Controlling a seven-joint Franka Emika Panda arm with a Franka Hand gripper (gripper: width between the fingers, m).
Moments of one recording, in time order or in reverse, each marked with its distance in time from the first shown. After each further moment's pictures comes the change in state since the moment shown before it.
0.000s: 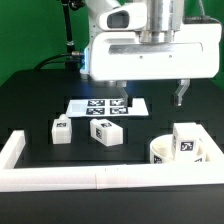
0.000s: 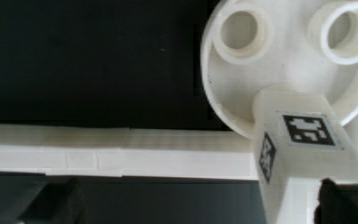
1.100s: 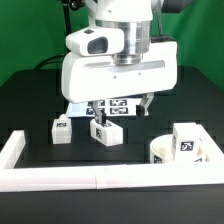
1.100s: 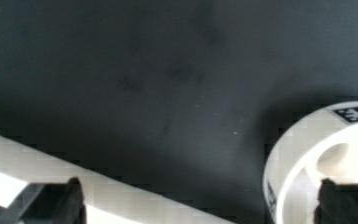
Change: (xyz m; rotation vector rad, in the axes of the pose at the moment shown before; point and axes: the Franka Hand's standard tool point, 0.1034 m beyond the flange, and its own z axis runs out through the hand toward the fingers) arm -0.032 0.046 0.032 -0.001 -0.076 -0.292
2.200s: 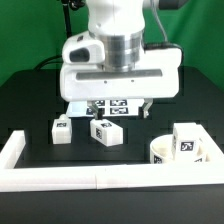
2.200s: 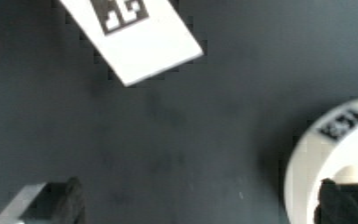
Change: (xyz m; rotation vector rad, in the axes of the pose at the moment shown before) arm -0.034 -0.014 0.015 0.091 -0.197 0.392
